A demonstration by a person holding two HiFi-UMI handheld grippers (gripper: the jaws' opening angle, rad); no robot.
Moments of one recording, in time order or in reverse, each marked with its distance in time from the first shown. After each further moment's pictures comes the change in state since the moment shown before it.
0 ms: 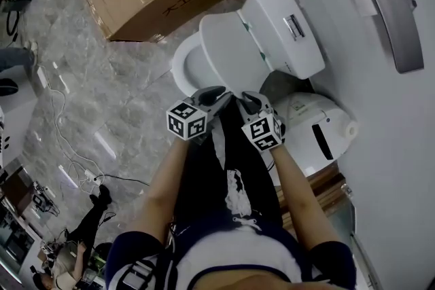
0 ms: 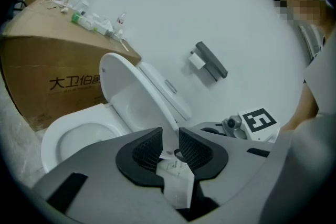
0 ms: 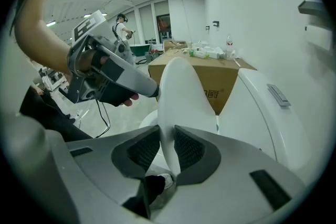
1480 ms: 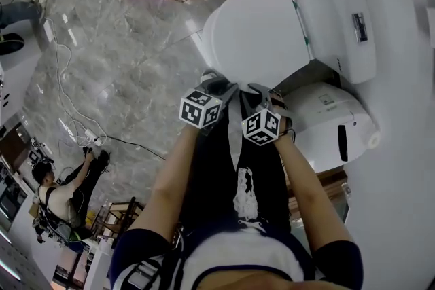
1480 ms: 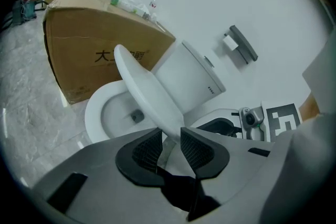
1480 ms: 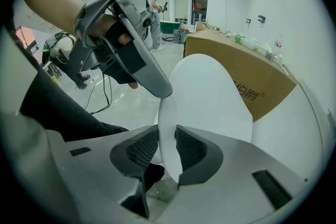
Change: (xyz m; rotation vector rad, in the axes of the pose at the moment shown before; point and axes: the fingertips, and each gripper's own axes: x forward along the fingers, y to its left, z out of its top) left arm -0.061 0.110 -0.114 -0.130 0.176 0.236; right arm 0.111 0.114 -0.043 -0.306 0.199 0.144
